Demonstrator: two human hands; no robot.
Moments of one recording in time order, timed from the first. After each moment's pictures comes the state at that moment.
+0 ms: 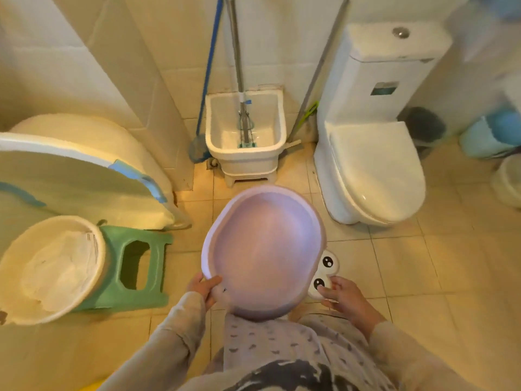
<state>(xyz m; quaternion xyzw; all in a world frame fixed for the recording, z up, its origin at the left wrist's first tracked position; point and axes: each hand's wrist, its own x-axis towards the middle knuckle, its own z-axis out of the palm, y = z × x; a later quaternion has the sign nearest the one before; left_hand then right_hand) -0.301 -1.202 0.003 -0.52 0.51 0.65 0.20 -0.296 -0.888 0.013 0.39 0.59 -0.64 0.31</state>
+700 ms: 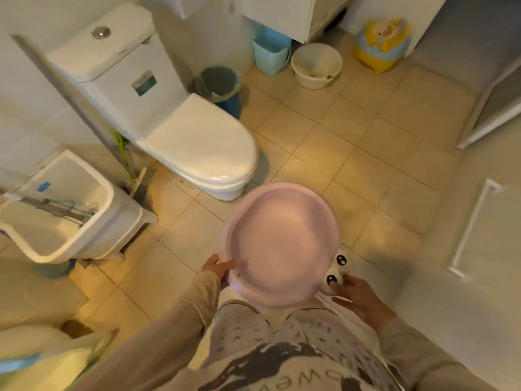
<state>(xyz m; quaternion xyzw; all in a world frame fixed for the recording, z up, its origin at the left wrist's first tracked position) -0.340 -0.897 0.005 -0.23 0.67 0.49 0.50 -0.072 -0.719 -0.006 0.59 0.38 -0.71 0.02</state>
